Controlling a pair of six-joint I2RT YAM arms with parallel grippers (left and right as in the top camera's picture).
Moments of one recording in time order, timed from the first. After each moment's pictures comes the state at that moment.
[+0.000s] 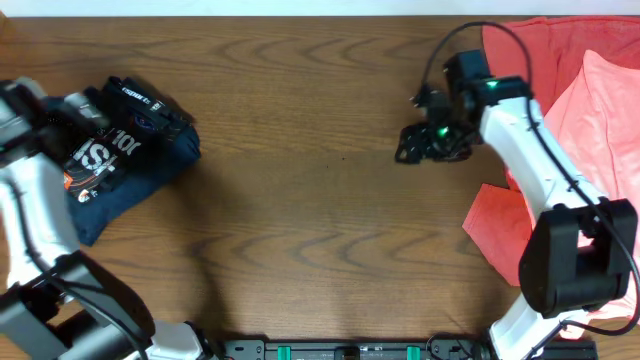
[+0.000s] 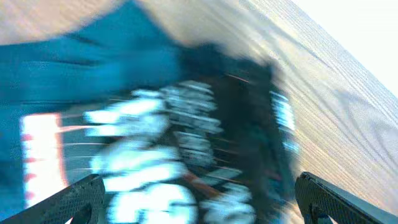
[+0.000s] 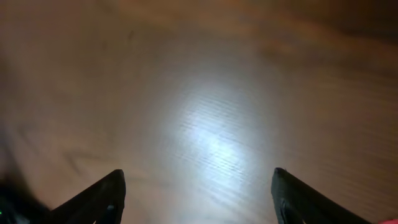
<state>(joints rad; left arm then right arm) 0.55 1.65 1.32 -0.53 0.22 -0.21 0.15 1.86 1.48 -1.05 -0.37 0.05</state>
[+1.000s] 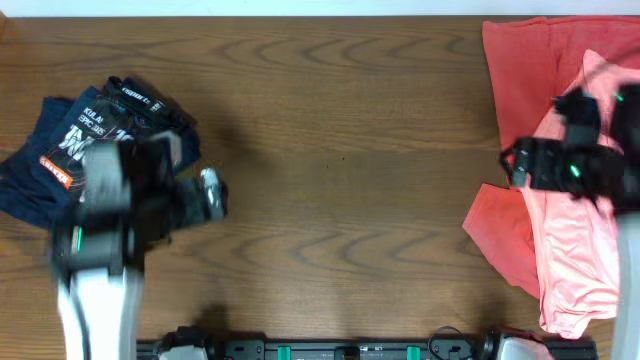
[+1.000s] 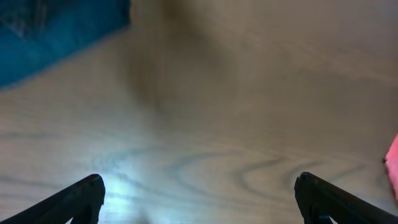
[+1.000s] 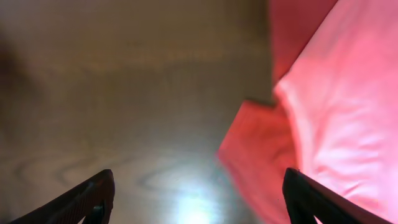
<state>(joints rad) 0.10 0.98 1.11 -1.14 0.25 -0.17 -0.19 1.18 1.47 -1.28 -0.25 -0.04</state>
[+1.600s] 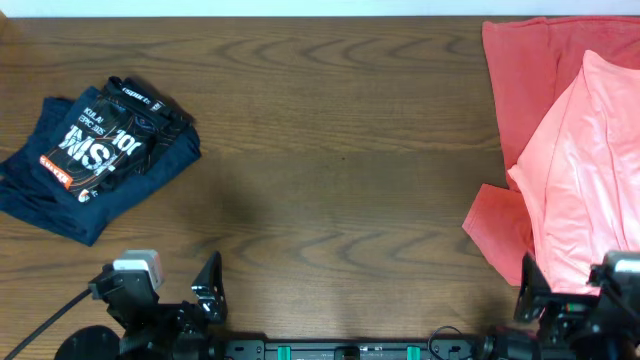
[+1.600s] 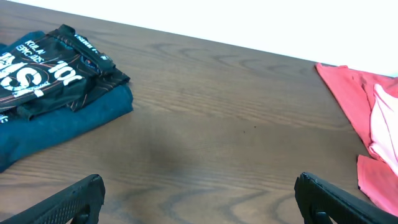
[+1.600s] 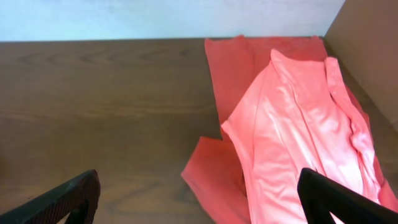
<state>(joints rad) 0.10 0.25 0.96 -1.14 0.25 -0.17 -0.19 0.43 1.27 -1.32 -0.10 -0.05</state>
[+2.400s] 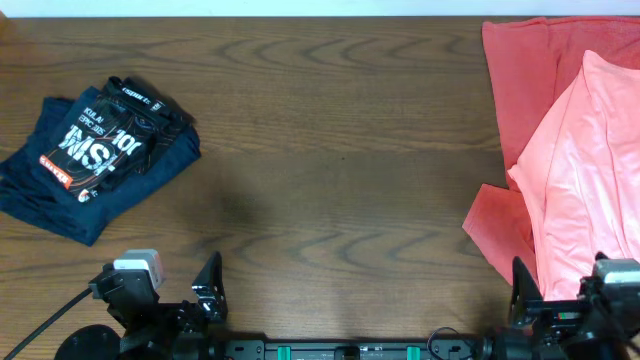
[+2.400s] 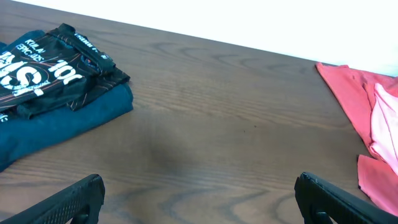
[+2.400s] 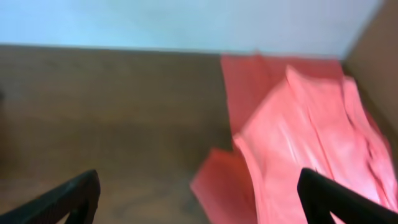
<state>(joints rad) 0.10 0.26 0.96 -1.14 0.25 -0.17 -0.08 0.32 1.15 -1.15 -0.12 -0.06</state>
